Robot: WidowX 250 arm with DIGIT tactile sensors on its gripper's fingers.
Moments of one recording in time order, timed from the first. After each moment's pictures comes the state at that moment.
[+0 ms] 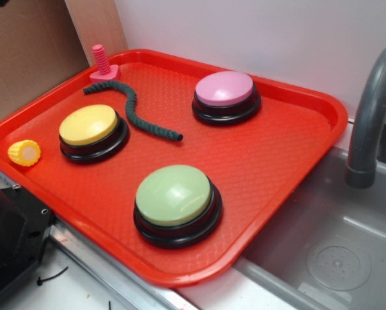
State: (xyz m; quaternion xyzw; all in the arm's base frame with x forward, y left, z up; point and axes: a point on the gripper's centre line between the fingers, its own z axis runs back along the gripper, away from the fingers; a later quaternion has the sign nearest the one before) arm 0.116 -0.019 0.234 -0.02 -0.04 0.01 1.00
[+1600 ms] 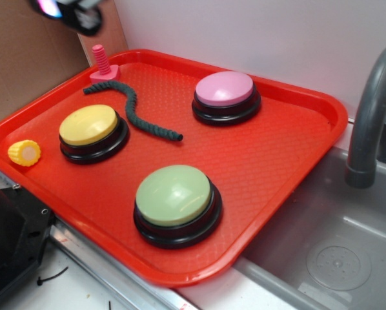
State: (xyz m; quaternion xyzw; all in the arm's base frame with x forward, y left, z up) arm 0.209 -0.024 0.156 -0.01 -0.01 -0.06 1.00
